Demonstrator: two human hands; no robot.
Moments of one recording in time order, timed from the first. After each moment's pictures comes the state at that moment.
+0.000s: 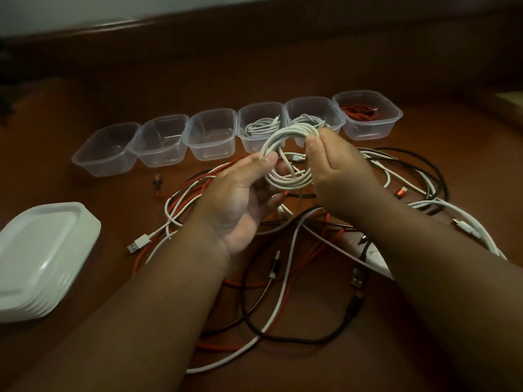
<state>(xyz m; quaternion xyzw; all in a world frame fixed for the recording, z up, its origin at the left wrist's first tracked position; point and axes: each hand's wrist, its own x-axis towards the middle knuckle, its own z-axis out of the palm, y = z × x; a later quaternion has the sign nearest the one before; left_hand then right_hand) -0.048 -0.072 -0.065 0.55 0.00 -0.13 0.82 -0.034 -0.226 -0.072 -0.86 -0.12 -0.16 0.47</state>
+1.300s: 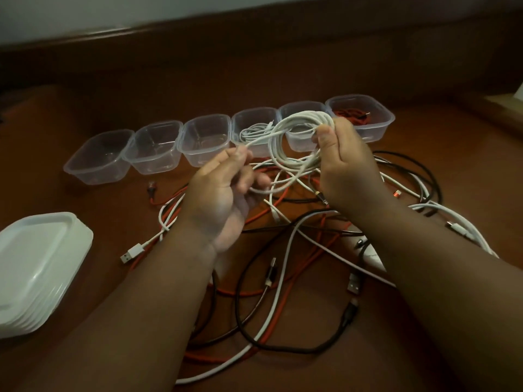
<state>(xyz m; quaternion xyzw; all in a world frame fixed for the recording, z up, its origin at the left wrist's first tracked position) -0.040 -0.064 -0.063 0.55 -0.04 -0.06 0.83 -0.026 -0.236 -0.074 -0.82 -0.09 -0.23 0.52</state>
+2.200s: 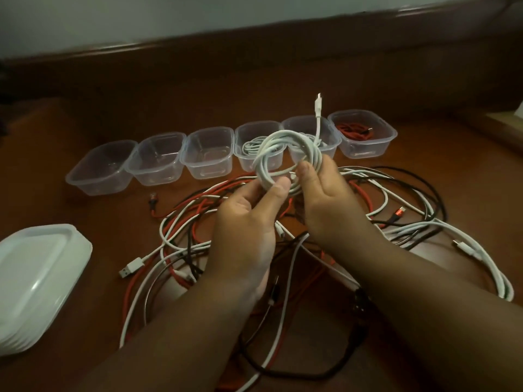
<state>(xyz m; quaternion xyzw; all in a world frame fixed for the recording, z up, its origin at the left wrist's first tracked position) -0.067 -0.099 -0.073 0.57 -0.06 0.04 0.82 -0.042 -0.205 -0.079 -0.74 -0.08 -0.12 0.66</state>
